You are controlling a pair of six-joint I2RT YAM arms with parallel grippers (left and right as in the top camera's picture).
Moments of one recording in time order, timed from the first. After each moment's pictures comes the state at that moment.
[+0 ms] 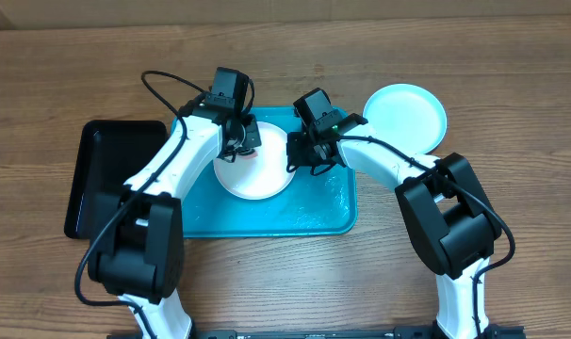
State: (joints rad) left arm -0.26 1.92 1.35 -0.65 0.03 -0.48; right arm 0.55 2.13 1.44 -0.46 -0.21 0.51
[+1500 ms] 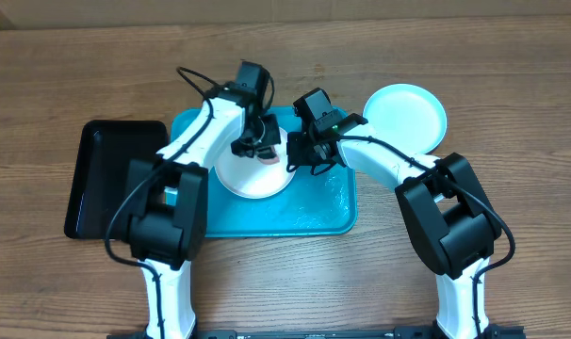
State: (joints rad) left arm -0.31 2.14 1.56 -0.81 0.14 -0.49; right arm 0.55 2.13 1.44 -0.46 -0.20 0.51
